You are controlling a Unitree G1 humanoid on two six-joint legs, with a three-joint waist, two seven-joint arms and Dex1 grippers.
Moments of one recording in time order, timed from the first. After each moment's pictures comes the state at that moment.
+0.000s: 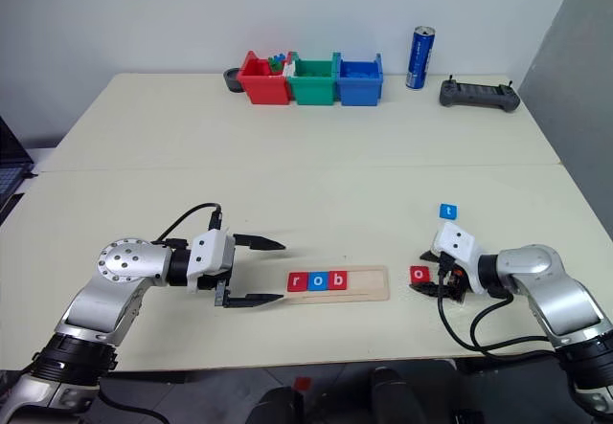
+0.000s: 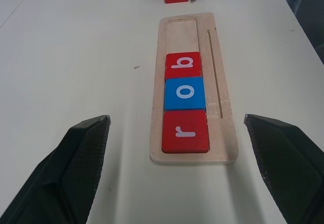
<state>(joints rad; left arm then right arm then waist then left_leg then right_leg) -0.30 0.74 -0.10 0.01 -0.27 -0.03 -1.30 -0.27 -0.85 0.16 -0.15 0.25 0.51 1.04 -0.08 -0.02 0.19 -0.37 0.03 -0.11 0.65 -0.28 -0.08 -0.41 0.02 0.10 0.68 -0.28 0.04</state>
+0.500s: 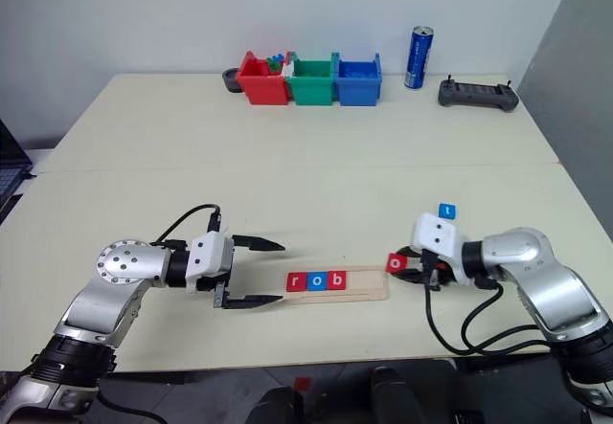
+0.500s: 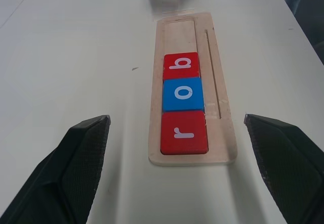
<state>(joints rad) -0.29 0.74 -0.10 0.01 -0.27 -0.05 -1.30 -0.37 -0.85 0.20 -0.40 0.27 0.60 1.07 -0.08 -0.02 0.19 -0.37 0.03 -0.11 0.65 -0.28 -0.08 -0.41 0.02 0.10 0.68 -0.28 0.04</state>
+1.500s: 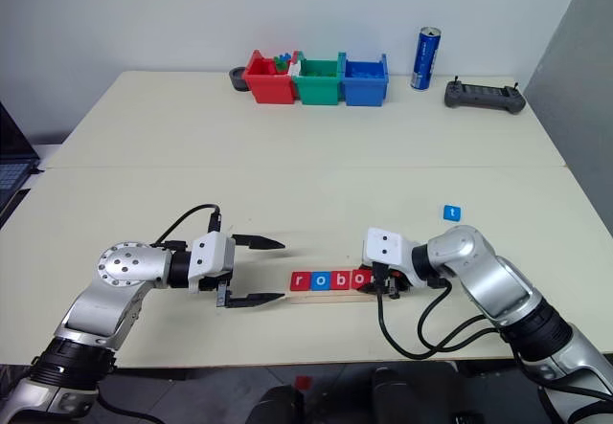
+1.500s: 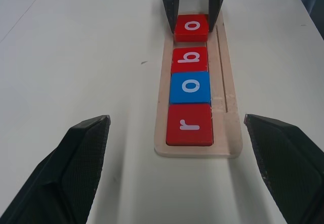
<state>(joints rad) -0.27 0.74 -0.10 -0.01 -0.26 -0.05 -1.25 -0.52 -0.71 0.46 -0.27 0.13 0.62 1.09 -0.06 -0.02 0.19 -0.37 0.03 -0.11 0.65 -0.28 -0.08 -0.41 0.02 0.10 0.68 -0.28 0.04</state>
